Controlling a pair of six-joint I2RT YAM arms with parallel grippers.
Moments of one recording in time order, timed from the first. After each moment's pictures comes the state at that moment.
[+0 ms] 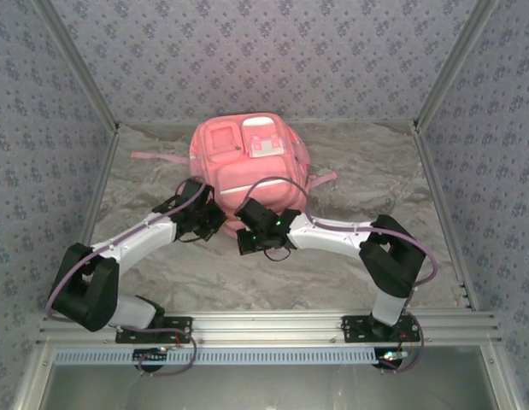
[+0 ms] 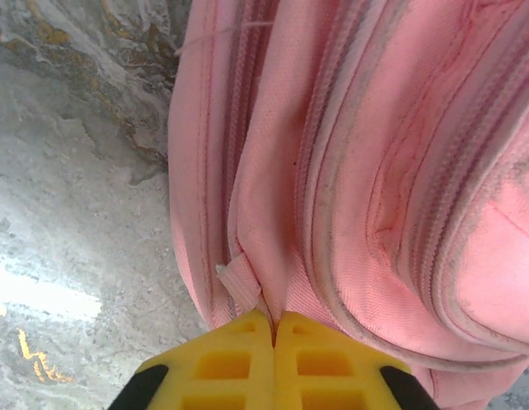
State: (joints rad) left arm -0.48 1.38 0.80 -0.38 0.15 -1.26; right arm 1.00 1.75 1.17 -0.42 -0.04 0.66
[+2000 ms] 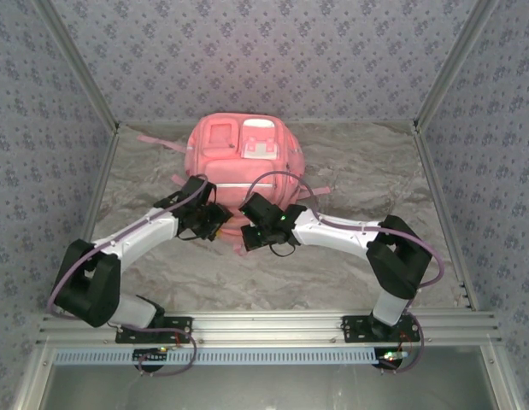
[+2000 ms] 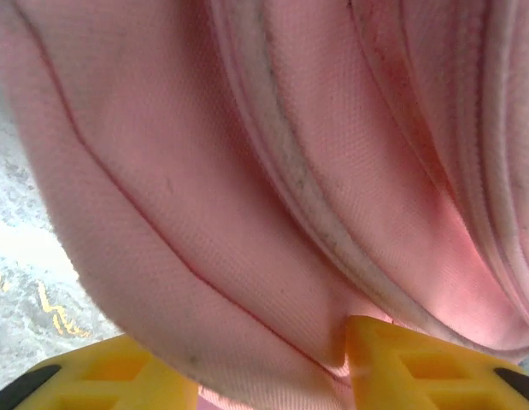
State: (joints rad) left arm -0.49 1.41 0.85 -0.49 0.20 -1.28; right arm 0.97 1.72 1.19 -0.47 -0.01 0.55
